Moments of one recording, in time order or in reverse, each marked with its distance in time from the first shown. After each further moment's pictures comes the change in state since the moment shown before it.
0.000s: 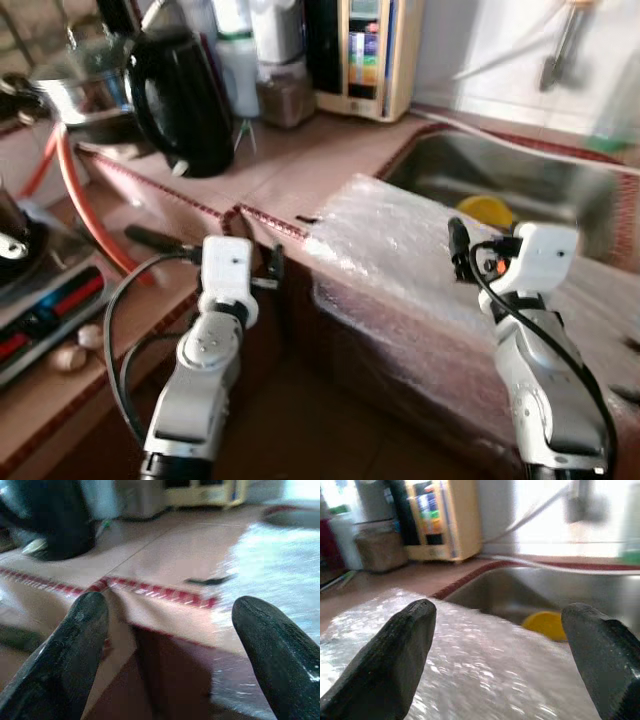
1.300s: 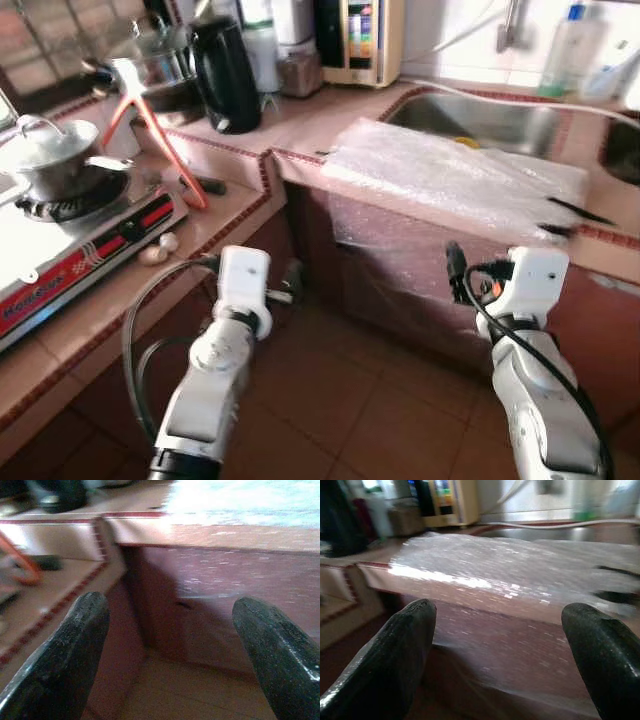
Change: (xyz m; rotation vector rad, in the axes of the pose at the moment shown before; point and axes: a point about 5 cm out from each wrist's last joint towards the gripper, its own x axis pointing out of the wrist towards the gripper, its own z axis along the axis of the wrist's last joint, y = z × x) left arm 0.002 -0.012 -0.025 0.006 0.086 -0.095; right arm -0.015 -0.003 -0.028 -0.021 0.083 -0.006
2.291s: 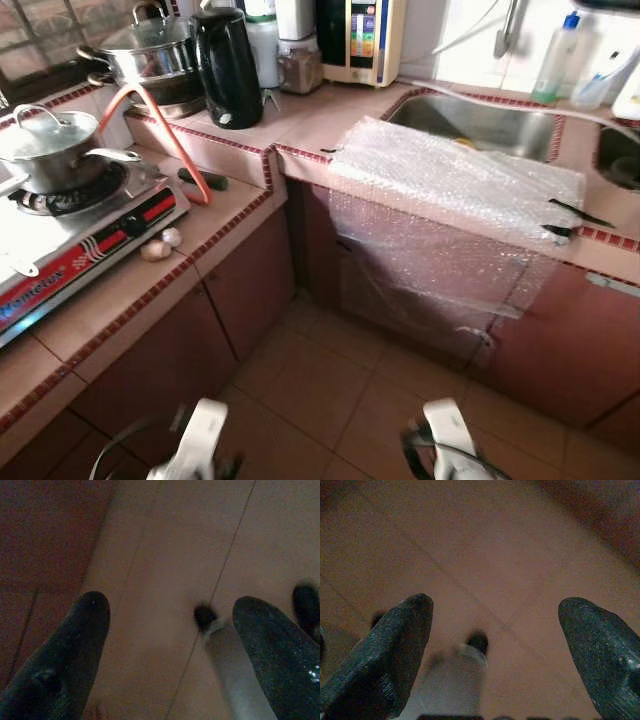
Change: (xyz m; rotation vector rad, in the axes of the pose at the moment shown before) left arm -0.109 0.058 -0.218 0.045 0.937 0.033; right arm -0.101 -0.014 -0.215 -0.213 0.961 0.153
